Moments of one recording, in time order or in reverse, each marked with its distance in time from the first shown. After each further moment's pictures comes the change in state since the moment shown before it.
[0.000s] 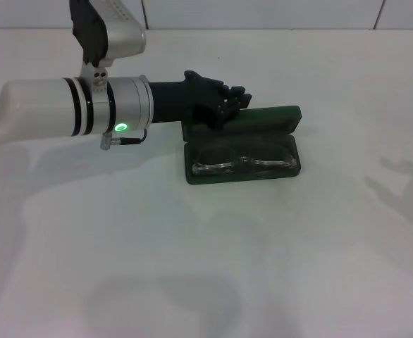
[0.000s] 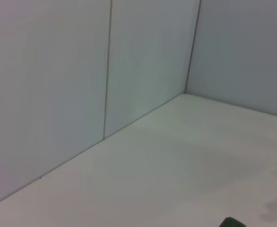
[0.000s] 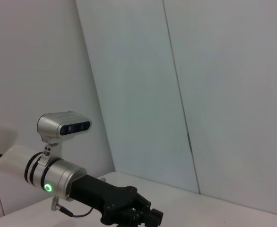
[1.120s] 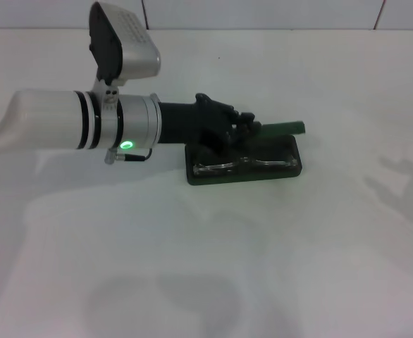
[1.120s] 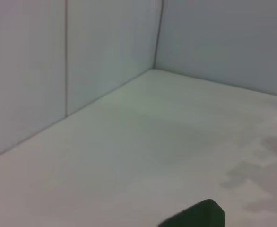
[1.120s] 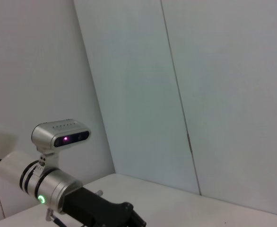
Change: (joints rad) left arm 0.003 0.000 0.000 0.032 0.111 0.007 -0.005; right arm 0.004 0.000 0.005 0.011 -0.001 -0.001 0.000
